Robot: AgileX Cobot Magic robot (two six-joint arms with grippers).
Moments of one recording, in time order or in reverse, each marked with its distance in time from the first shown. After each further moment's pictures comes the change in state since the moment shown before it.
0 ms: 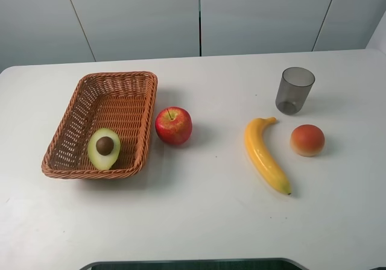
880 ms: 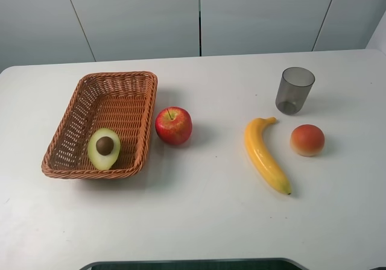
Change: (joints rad) left arm 0.000 0.000 0.000 0.000 0.000 0.000; right arm 0.000 0.000 0.000 -0.016 -0.002 0.004
